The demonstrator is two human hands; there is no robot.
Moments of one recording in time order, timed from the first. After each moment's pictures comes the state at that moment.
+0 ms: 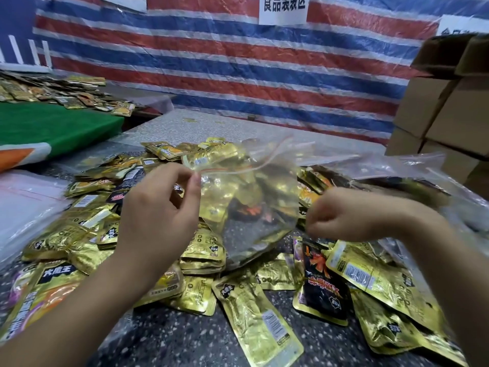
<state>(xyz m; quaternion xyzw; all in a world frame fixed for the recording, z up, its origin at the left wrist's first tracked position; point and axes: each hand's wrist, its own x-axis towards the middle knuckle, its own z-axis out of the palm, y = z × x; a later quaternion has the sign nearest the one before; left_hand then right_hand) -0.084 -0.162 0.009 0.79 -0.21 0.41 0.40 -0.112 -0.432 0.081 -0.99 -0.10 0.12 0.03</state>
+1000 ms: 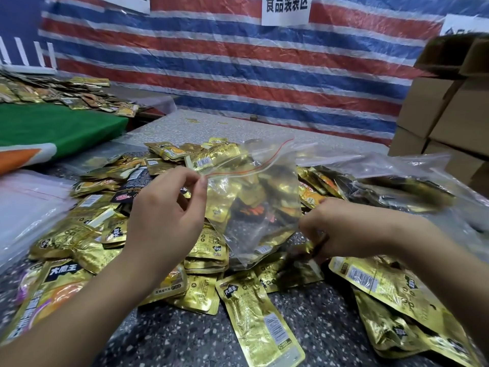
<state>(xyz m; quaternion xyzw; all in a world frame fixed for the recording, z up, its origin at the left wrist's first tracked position) -0.083 -0.165 0.005 0.79 -0.20 0.39 0.42 -0.106 -0.438 0.057 -0.97 -0.19 0.09 -0.09</state>
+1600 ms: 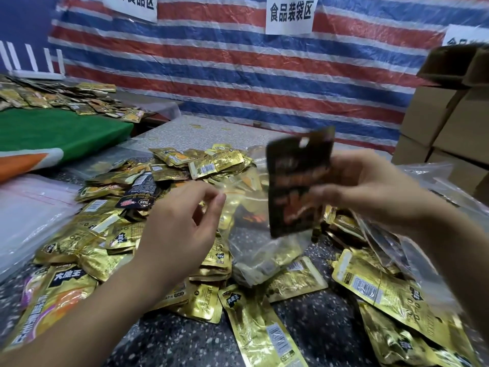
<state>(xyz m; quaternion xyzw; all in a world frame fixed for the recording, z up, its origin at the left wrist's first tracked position) -0.085 -0.168 0.004 0.79 -0.27 0.37 0.41 -0.122 -0.427 0.106 -0.81 -0.29 0.01 0.51</state>
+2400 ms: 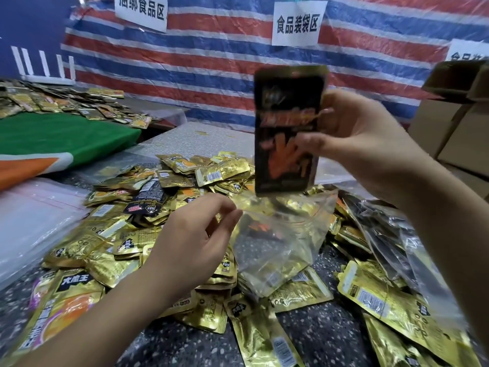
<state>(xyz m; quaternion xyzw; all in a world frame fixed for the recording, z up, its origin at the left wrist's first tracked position) -0.084 -0.168 0.004 0.77 -0.32 0.33 0.44 -0.100 -0.387 0.148 -0.80 -0.30 -0.13 0.51</state>
